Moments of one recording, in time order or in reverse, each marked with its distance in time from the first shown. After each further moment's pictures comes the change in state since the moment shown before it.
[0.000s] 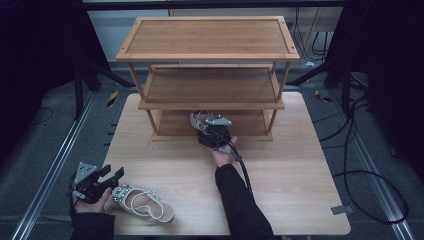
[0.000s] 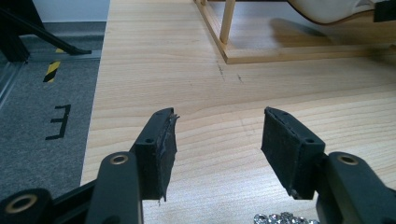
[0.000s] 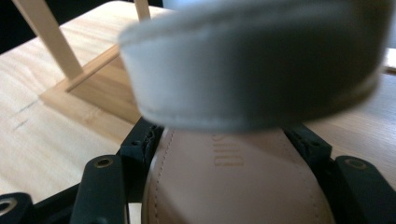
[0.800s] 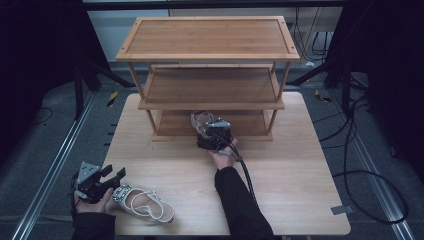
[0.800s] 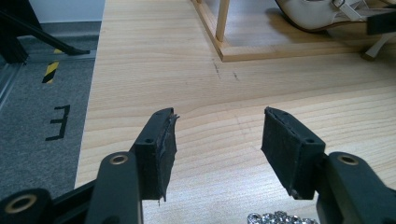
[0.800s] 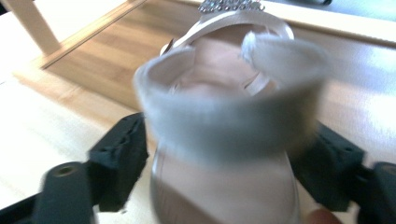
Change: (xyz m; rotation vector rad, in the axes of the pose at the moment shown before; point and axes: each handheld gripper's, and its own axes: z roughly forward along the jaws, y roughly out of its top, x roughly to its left) left arm -0.004 0.001 0.001 0.011 -0.003 0.017; right arm -0.003 -0.012 0.007 0.066 -0.025 -0.015
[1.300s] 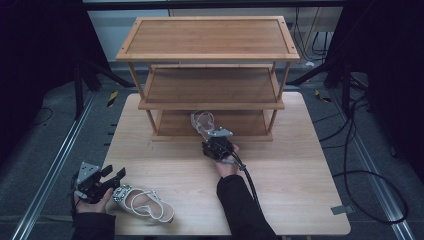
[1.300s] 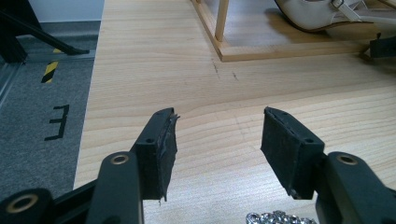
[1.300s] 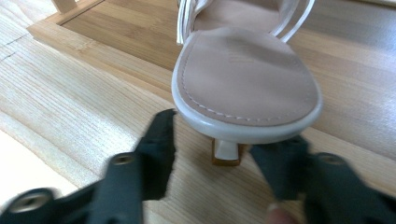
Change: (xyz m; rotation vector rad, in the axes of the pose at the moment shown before) left arm 0.000 0.000 0.000 -0.001 -0.002 -0.002; right arm 0.002 -0.028 -0.010 0.032 0.035 -0.028
